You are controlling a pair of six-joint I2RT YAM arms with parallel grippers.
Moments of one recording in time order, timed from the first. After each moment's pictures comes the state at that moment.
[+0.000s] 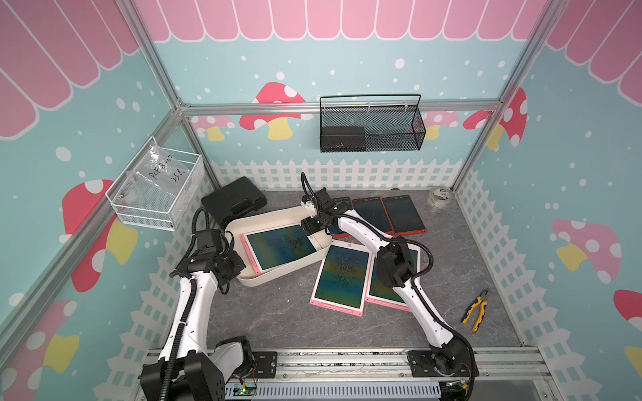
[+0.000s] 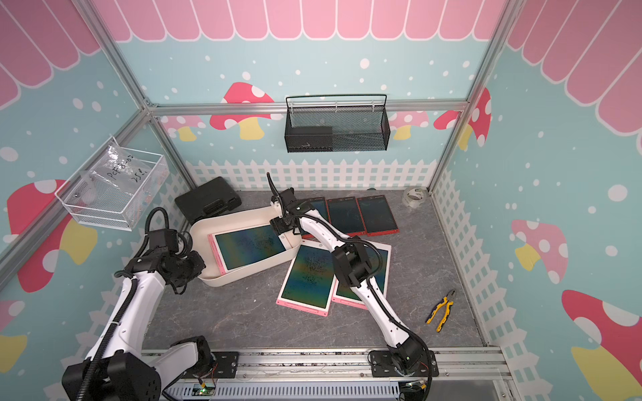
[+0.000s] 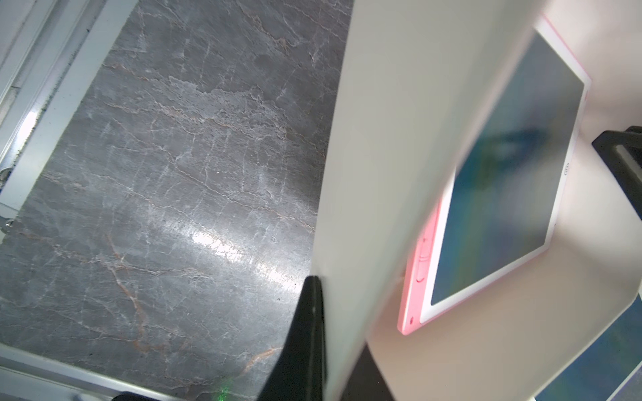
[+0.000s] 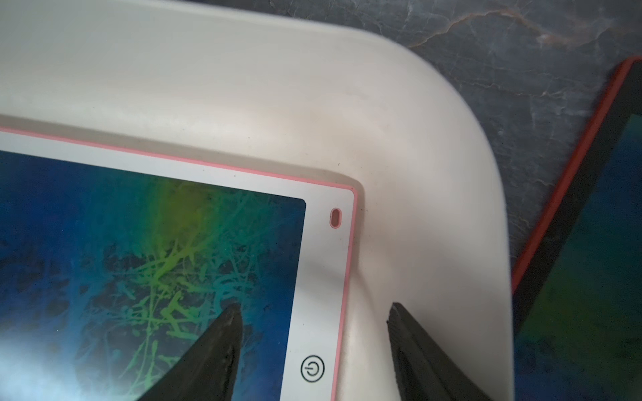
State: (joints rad) left arm 0.25 1.08 0.90 -0.91 0.07 -0.44; right arm 0.67 2.65 2.50 -0.78 -0.18 0.11
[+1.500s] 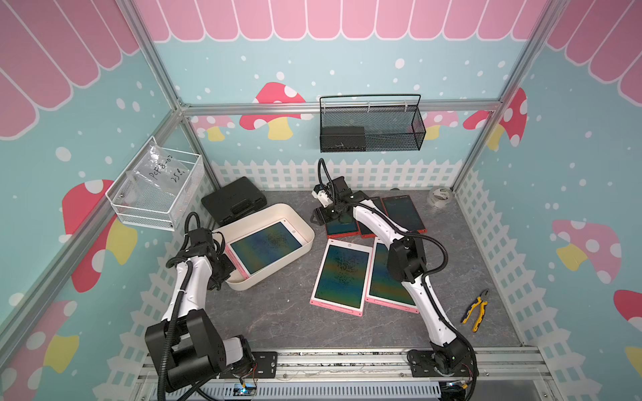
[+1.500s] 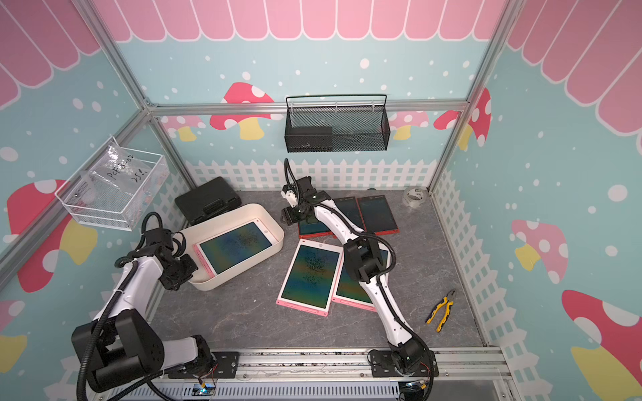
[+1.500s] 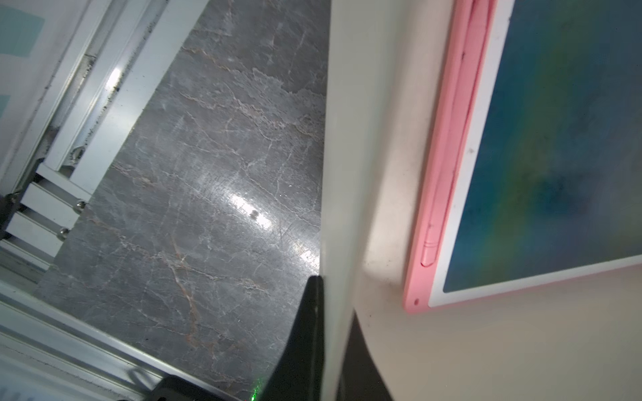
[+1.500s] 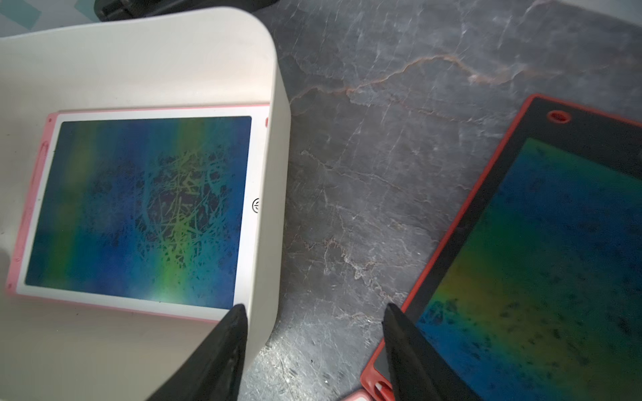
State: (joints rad) left arm 0.39 1.30 0.94 -0.92 0.00 -0.37; right arm 0.57 2.57 2.45 -0.80 -0.40 0.04
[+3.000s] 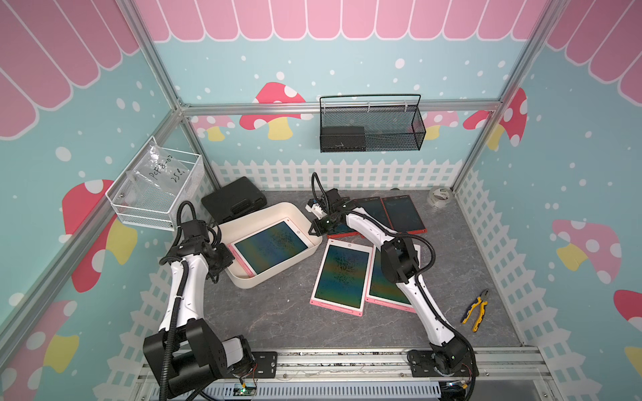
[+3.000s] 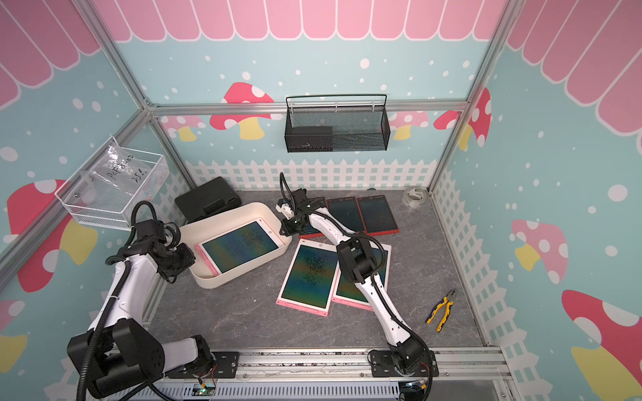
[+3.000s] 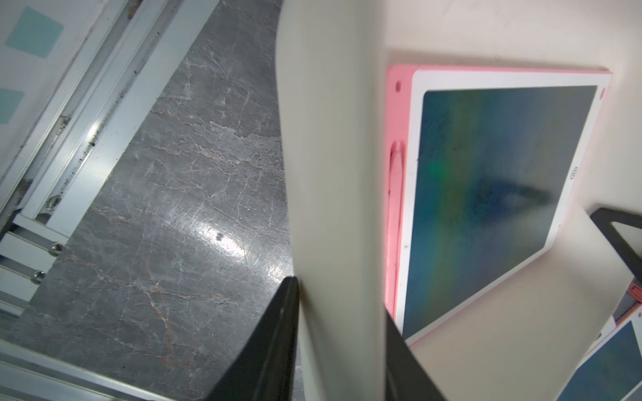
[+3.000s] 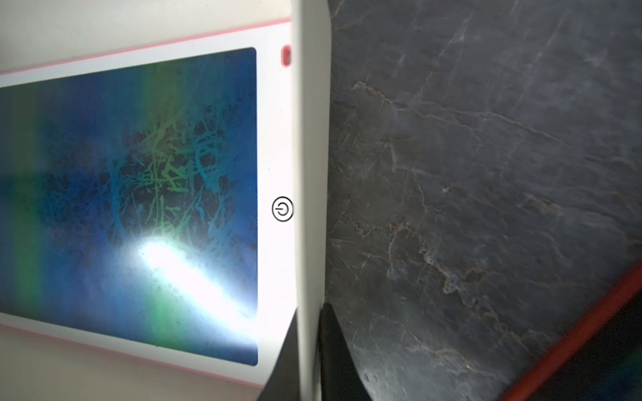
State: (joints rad) left arm 0.39 1.24 1.03 -0.91 0.10 -0.37; right arm 0.60 2.65 2.42 -0.78 -0.52 0.07
